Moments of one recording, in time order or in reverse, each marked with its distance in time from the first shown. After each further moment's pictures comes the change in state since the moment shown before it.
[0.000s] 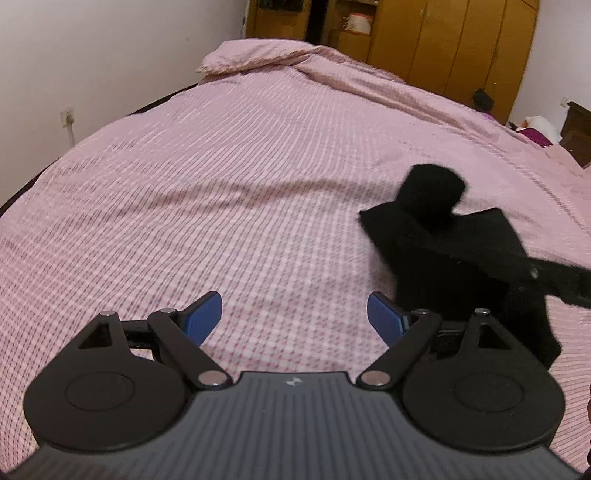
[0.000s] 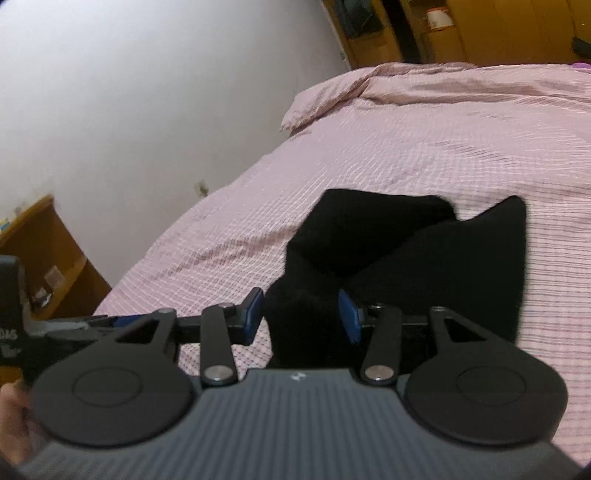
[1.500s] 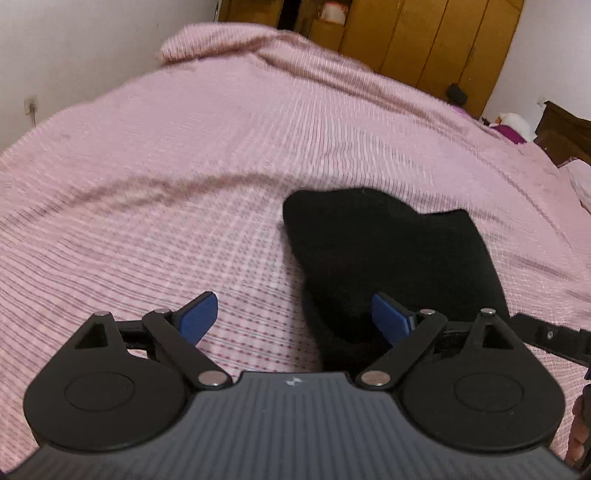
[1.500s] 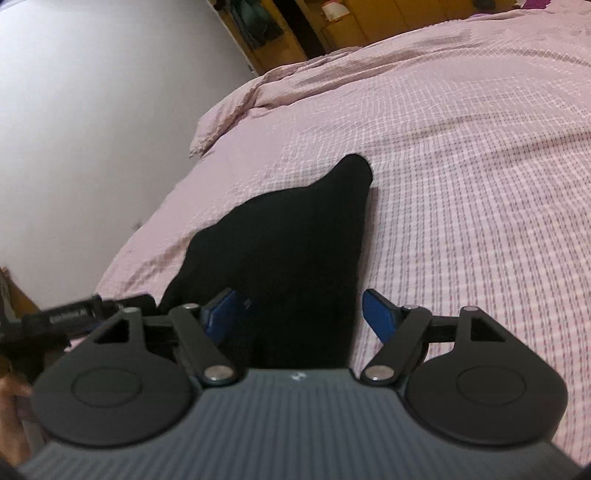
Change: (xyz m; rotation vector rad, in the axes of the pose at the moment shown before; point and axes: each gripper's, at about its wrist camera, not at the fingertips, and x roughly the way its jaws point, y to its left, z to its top) left arm 0.048 -0.045 0.011 -0.023 0.060 -0.113; right arm -0.036 -0.095 -0.032 0.250 -0.030 -0.178
